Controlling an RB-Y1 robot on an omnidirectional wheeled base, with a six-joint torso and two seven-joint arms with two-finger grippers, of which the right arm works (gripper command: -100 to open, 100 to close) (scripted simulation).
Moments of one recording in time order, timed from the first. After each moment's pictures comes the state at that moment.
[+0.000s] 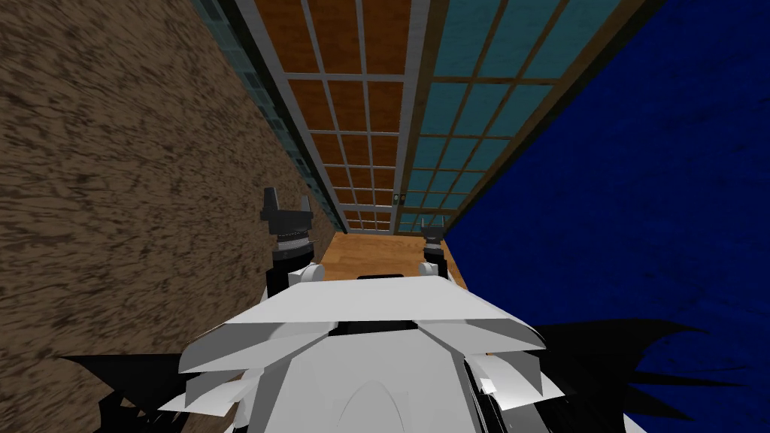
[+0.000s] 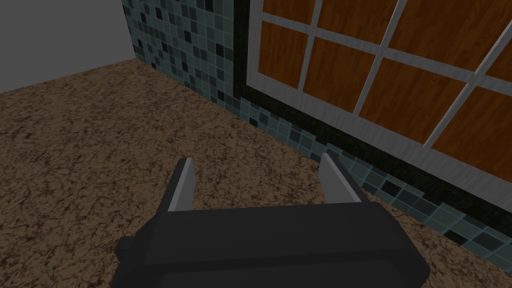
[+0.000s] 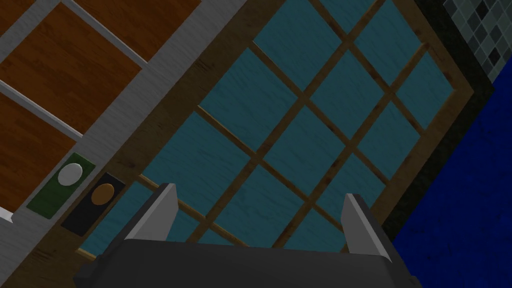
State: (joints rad) arm 0.33 -0.15 0.09 -1.68 -0.35 -0.72 -0.63
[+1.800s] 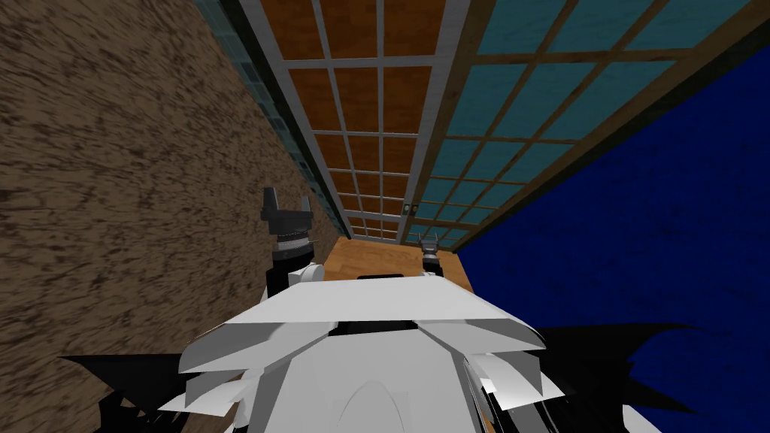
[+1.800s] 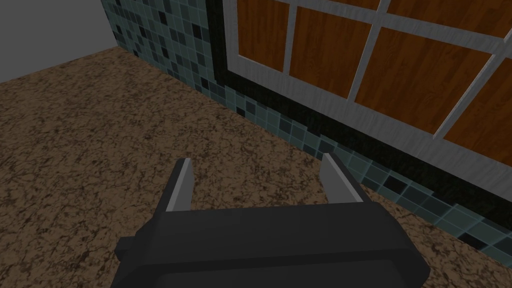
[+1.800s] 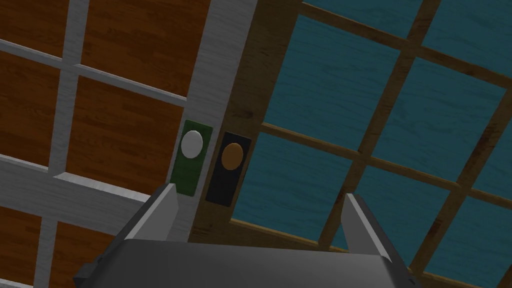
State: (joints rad) arm 0.26 -0.23 0.17 -1.26 -0.50 -0.80 -1.05
